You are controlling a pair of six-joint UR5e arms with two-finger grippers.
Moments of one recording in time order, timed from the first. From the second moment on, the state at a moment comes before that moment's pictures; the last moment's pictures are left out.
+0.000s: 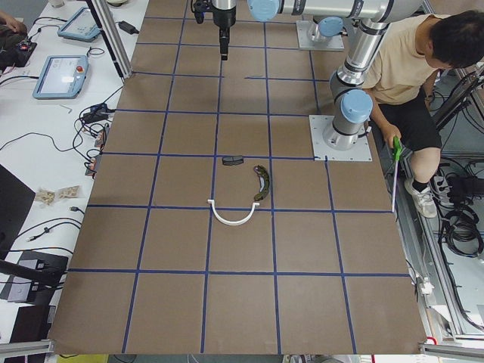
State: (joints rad) left arm -1.54 -1.59 -1.52 -1.58 1.55 0.02; right arm 1.44 -1.56 1.52 -1.56 -1.59 -0.13
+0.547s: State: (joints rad) left arm -1.54 -1.58 -1.52 -1.58 1.55 0.02; right arm 1.00 -1.53 1.53 -1.54 -1.60 -0.67
